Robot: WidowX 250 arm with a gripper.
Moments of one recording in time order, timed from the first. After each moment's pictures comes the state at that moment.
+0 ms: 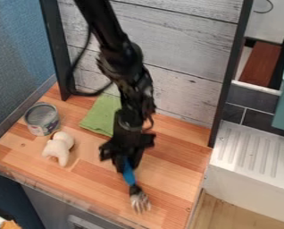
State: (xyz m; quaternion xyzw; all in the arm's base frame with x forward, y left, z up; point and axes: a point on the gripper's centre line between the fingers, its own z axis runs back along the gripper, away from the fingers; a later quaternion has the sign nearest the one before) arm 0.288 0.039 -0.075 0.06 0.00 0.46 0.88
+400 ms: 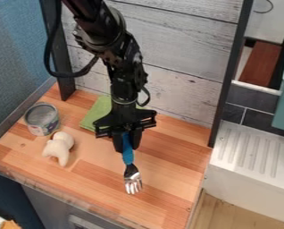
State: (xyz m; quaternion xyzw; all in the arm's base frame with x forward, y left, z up) arm 0.295 0.040 -0.039 0.02 0.00 0.38 0.92
